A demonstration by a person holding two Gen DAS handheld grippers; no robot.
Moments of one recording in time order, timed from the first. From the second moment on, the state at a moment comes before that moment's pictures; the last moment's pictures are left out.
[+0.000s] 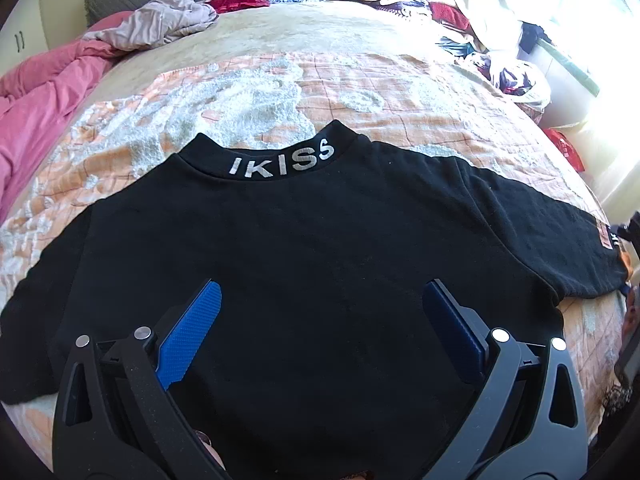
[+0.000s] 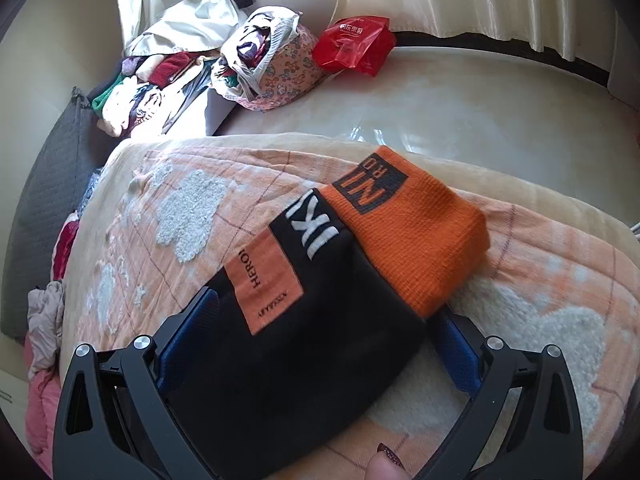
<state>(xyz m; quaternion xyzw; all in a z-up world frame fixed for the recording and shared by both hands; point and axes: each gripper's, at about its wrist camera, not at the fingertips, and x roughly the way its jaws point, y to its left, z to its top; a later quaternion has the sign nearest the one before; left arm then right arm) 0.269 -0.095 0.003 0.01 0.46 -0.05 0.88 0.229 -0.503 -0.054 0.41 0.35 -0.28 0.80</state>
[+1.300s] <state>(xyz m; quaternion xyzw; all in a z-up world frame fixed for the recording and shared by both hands) 0.236 -0.009 0.013 -0.19 0.46 -0.08 0.86 0.223 -0.214 0.049 0.10 0.27 0.16 0.94</state>
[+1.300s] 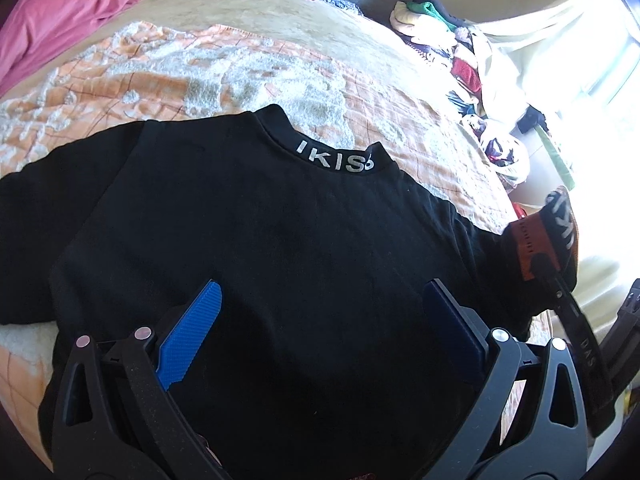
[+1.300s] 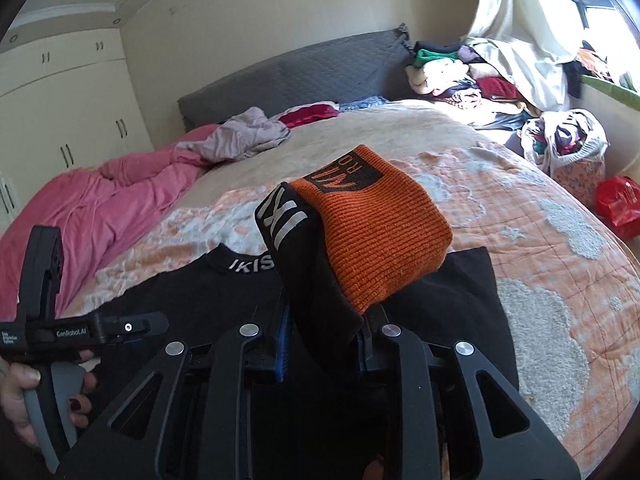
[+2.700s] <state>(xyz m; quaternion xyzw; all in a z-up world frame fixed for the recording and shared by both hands) 0.242 -0.036 0.071 -0.11 0.38 -0.11 0.91 0.221 -0.353 0.045 0.28 0.27 0.05 0.92</state>
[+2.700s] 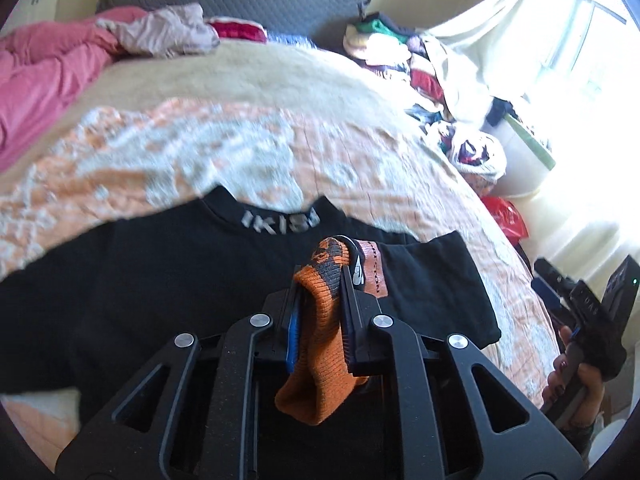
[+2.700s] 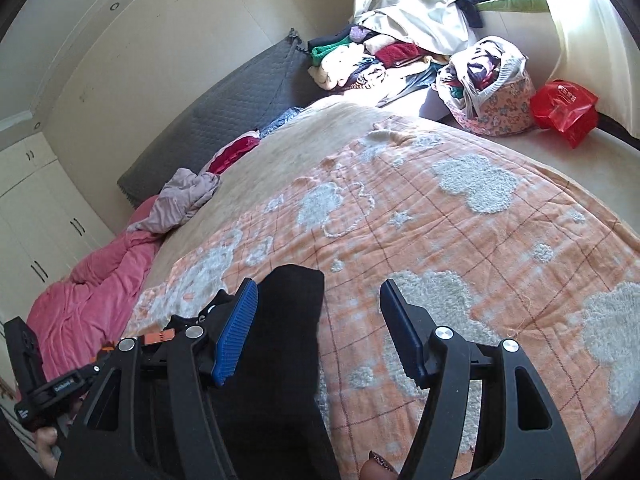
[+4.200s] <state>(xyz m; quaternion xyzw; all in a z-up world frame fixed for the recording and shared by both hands) 0.230 0.014 -0.022 0.01 0.48 -0.03 0.88 0.258 -0.210 -0.019 0.03 0.44 0.11 0.89</state>
